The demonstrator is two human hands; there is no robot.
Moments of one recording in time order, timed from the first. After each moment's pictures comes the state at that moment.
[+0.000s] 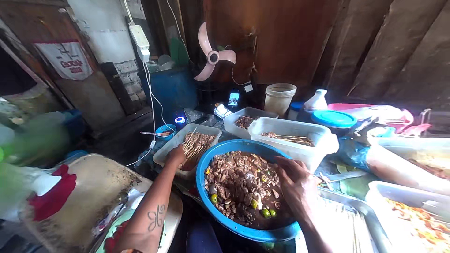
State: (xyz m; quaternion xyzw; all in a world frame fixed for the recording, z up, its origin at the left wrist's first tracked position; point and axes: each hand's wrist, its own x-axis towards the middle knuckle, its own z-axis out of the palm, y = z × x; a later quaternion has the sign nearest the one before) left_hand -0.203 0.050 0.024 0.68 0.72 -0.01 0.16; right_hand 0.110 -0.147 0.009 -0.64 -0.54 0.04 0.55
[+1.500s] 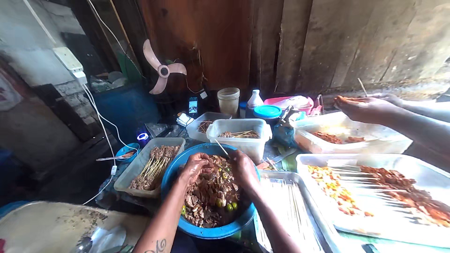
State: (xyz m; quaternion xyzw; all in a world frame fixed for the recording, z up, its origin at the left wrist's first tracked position) left_hand -0.026 -0.019 0.022 0.59 0.40 0.29 0.64; right_hand 0.125 -0.134 0.035 -0.73 -0.49 0.17 0.44
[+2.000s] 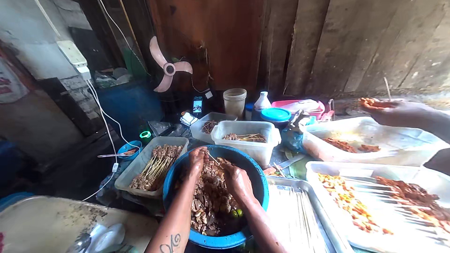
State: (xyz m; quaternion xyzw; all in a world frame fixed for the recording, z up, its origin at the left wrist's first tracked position) left_hand -0.010 0.003 0.007 0.58 0.45 0.42 0.53; right_hand 0.097 -0.117 0.011 -0.77 -0.52 0.19 0.32
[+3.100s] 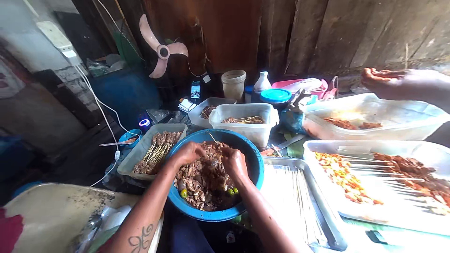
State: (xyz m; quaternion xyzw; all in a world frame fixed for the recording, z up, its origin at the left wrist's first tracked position) left_hand -0.058 -0.006 0.052 0.87 0.40 0.00 0.30; right_hand 0.093 -0.119 0.002 -0.74 -0.46 0.23 0.44
